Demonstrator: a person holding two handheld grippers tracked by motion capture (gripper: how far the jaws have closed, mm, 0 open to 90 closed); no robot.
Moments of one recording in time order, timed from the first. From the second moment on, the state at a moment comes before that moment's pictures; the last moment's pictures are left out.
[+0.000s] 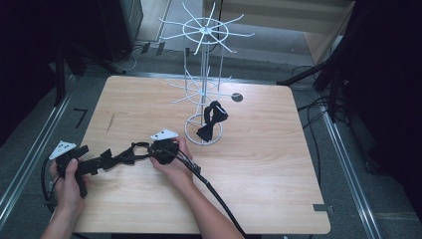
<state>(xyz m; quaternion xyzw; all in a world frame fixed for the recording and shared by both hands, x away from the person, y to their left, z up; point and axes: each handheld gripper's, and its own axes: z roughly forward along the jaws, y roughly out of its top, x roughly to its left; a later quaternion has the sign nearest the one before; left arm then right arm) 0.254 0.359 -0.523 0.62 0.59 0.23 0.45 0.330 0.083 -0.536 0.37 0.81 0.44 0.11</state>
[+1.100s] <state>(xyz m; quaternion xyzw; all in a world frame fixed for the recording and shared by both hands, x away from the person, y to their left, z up) 0.254 0.359 -0.523 0.63 0.59 0.23 0.45 0.310 0.065 -0.519 0.33 0.80 0.48 0.16</state>
